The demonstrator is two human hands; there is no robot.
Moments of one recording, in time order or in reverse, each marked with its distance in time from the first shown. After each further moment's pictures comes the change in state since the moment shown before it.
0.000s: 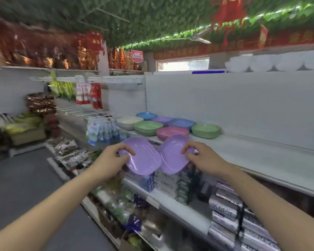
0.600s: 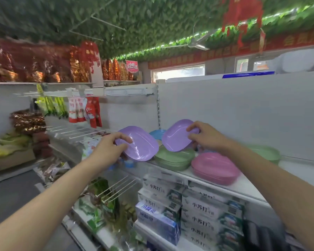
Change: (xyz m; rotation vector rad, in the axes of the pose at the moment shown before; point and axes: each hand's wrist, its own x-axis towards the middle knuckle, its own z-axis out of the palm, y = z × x) left_hand 0.254 -0.079 -0.105 -0.058 0.094 0.055; right_hand 0.290 -0.027 0.056 0.102 0.128 0.110
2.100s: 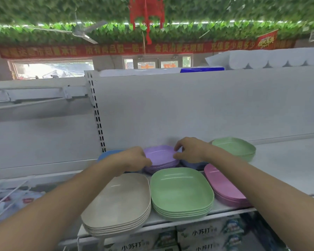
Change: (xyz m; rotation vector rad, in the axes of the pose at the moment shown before) left_hand 0.294 -0.041 0.166 0.398 -0.969 0.375; right_hand 0.123 0.042 0.043 -0.768 0.142 0.562
